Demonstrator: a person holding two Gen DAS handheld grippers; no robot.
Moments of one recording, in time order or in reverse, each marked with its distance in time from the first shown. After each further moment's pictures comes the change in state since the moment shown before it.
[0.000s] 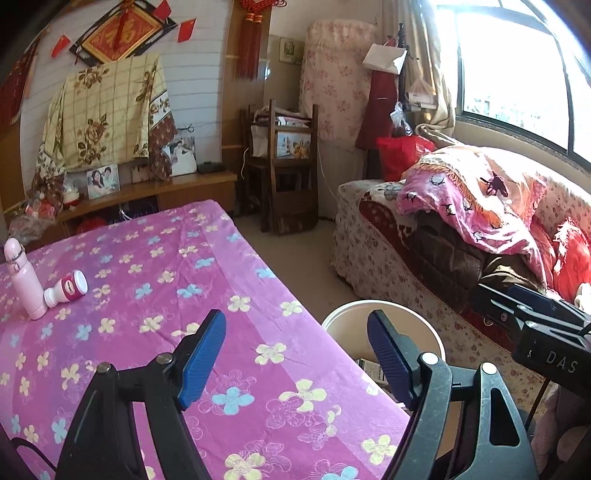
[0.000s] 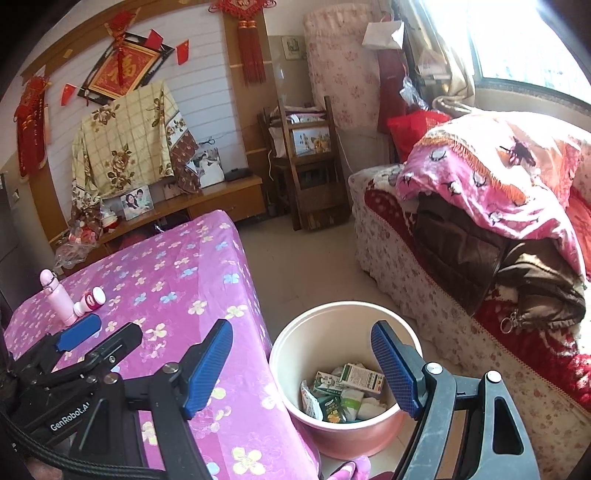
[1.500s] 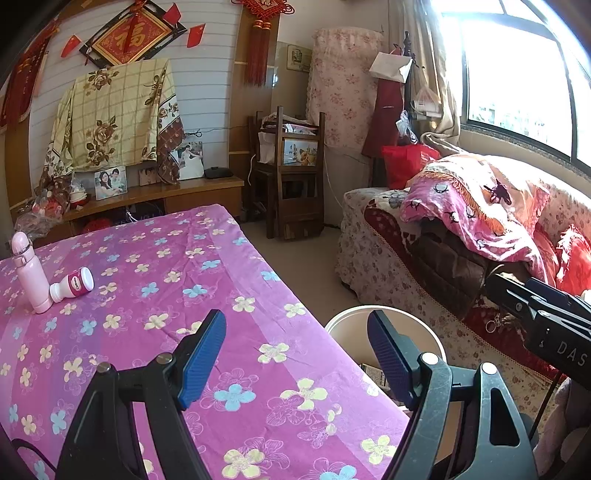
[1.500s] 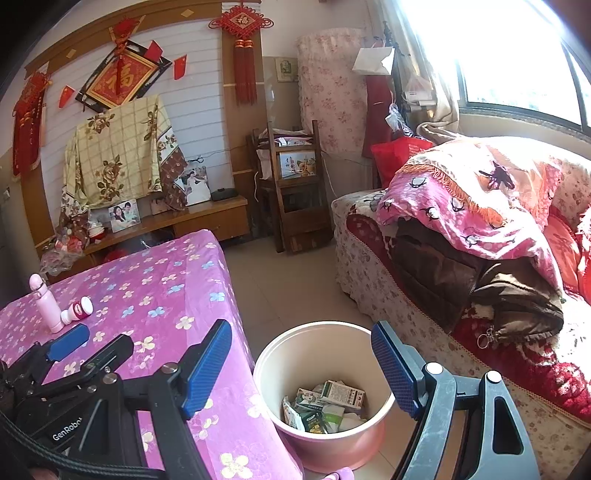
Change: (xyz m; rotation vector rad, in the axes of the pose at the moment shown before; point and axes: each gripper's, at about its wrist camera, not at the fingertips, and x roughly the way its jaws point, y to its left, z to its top) left arm -0.006 -0.001 -0.006 -0.029 -0.028 0.026; right arm -0.022 0.001 -0.001 -0.020 -0.078 -0.076
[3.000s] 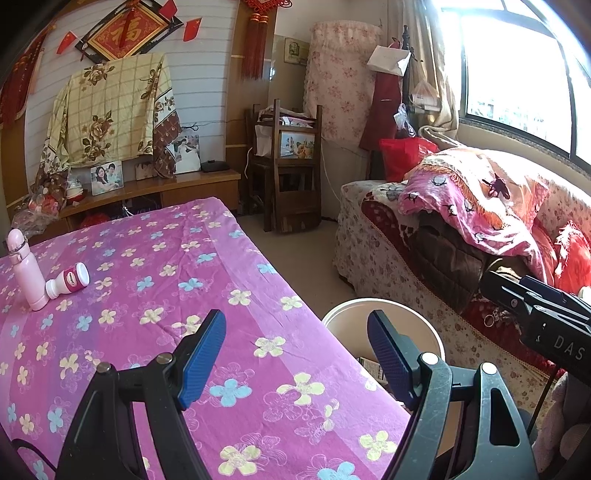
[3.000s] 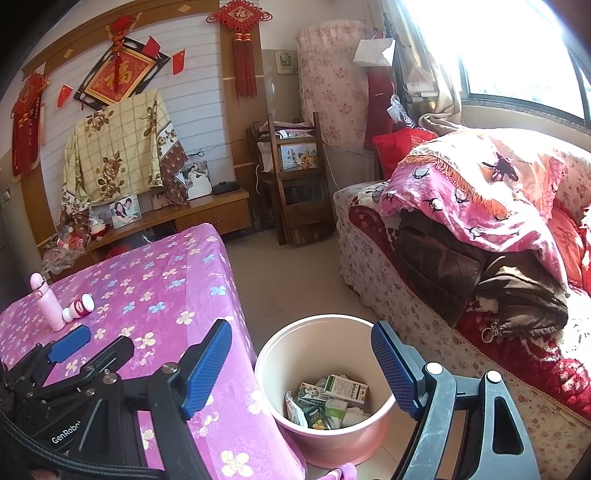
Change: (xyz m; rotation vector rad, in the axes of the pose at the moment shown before) left arm 0.006 -0.001 -0.005 0.006 0.029 -0.013; right arm 0.007 0.000 -0.001 0.008 0.031 0.011
